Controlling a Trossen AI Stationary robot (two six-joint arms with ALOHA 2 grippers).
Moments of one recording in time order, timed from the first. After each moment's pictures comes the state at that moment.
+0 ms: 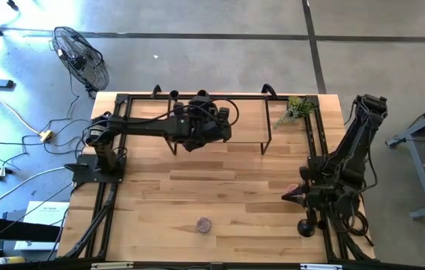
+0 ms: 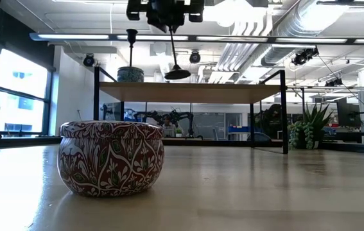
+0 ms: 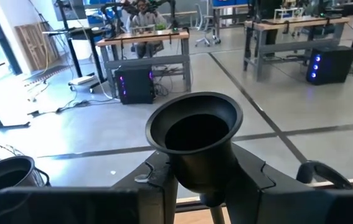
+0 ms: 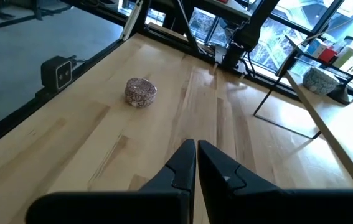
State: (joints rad) left arm 0.02 1.83 1.75 -0.74 -1.42 -0.84; right arm 1.15 0.86 0.45 -0.14 1.00 0.16
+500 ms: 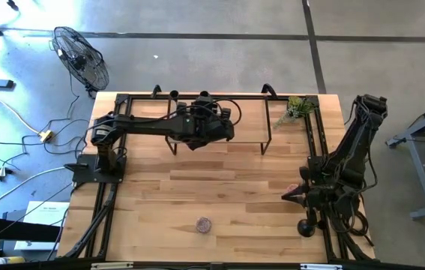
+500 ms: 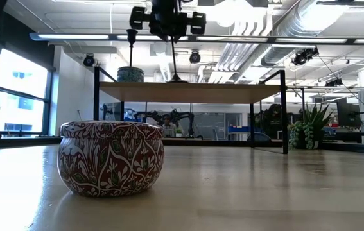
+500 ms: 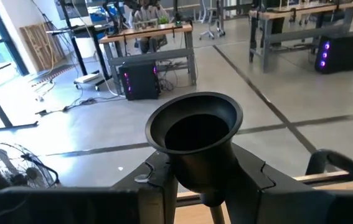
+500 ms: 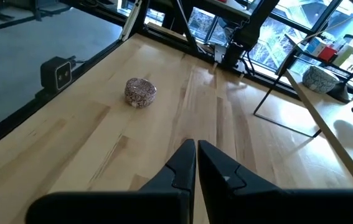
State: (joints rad) left arm 0.05 1.88 1.75 -0.77 -1.40 -0.86; right arm 1.15 0.86 0.45 -0.15 1.01 0.17
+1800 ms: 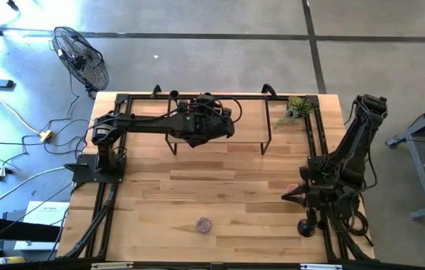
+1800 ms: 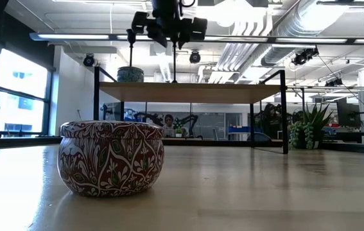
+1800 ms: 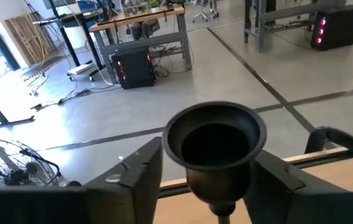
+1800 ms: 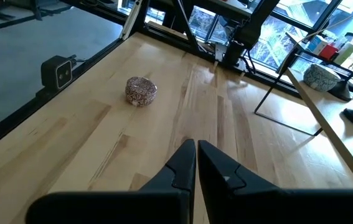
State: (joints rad) left arm 0.07 1.88 1.75 -0.76 -1.32 -0.81; right arm 1.15 0.86 0.45 -0.15 1.00 0.18
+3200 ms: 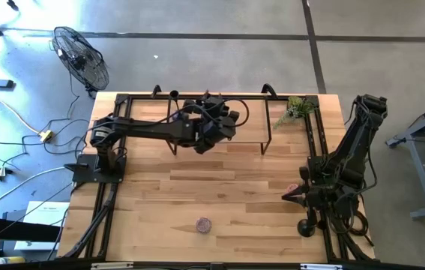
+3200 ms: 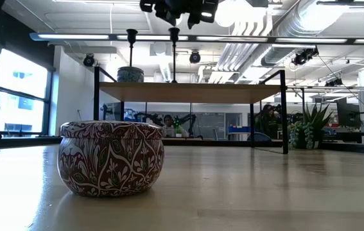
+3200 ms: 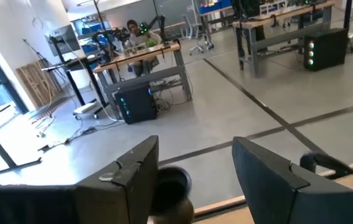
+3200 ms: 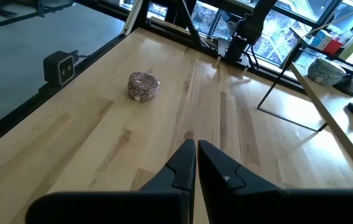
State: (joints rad) left arm 0.01 1.87 1.75 -0.34 -1.45 -0.32; right arm 1.15 0.86 0.45 -0.18 0.99 0.21
